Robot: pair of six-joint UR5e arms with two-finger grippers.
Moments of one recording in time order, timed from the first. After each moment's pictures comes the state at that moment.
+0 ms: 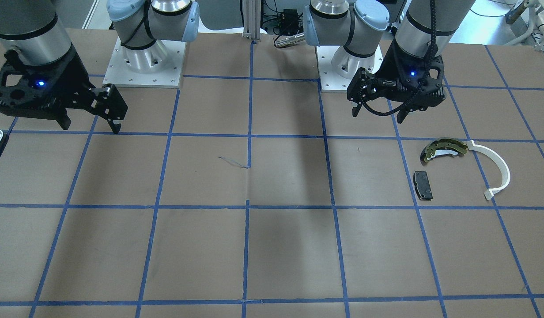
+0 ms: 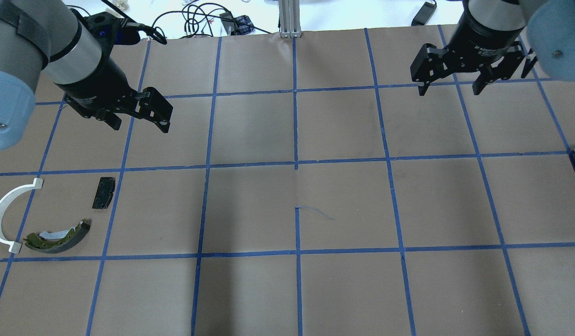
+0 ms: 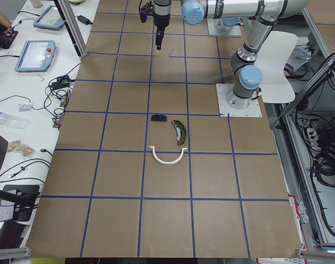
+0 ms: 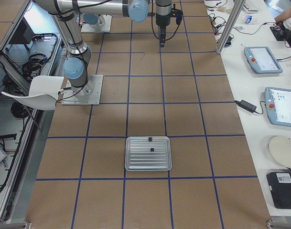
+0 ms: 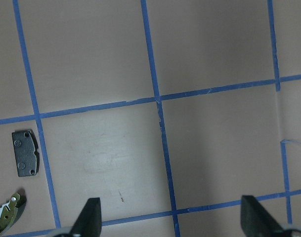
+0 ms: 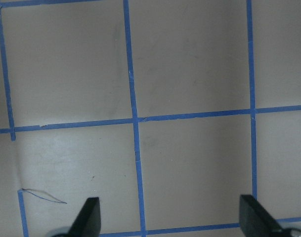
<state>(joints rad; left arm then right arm) -1.51 -1.50 -1.69 -1.48 1.53 0.19 1.47 -1.55 1.57 -1.66 -1.57 -0.04</state>
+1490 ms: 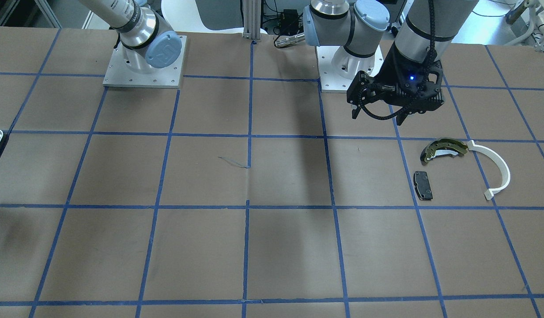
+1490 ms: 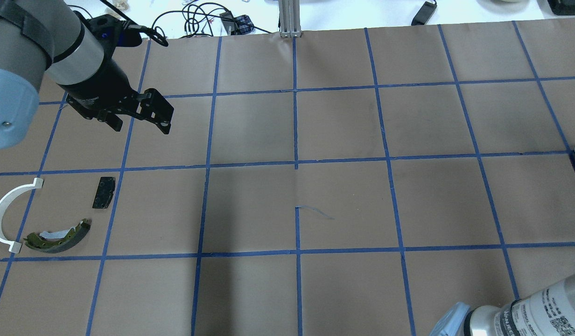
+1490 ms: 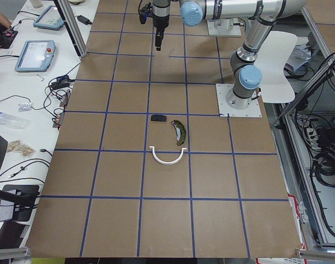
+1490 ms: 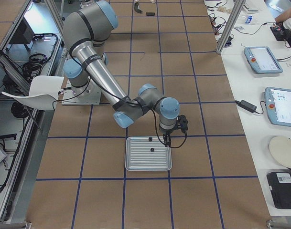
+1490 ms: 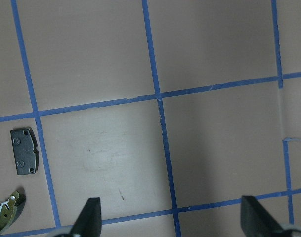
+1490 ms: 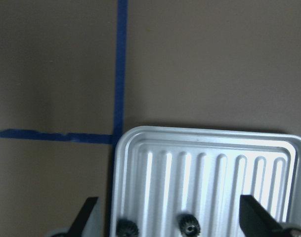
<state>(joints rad) -1.51 -1.51 -1.69 -1.48 1.53 0.19 0.69 -1.06 1.57 -2.14 -1.53 -0.95</state>
